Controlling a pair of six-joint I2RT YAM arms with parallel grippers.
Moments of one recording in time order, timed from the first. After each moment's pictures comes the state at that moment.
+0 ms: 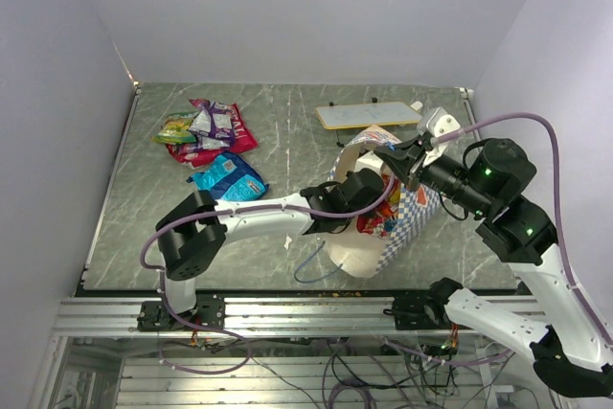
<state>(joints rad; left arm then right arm) -1.17 1.84 1.36 -0.06 -0.40 -0.51 0.64 0.82 1.25 -0.47 -0.25 -0.22</state>
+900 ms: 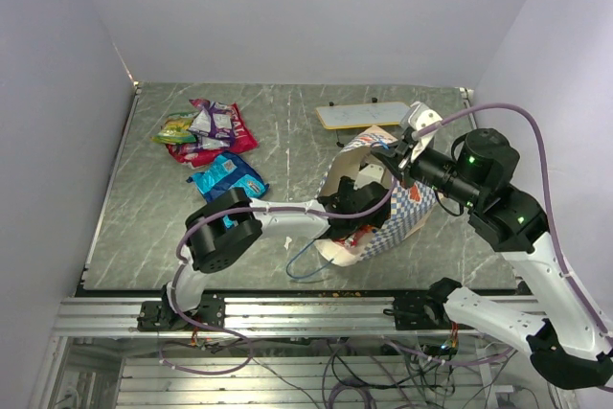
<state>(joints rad) -1.18 2.02 1.36 -0.02 -0.48 -0.58 0.64 0.88 1.29 -0.55 -0.22 -0.26</state>
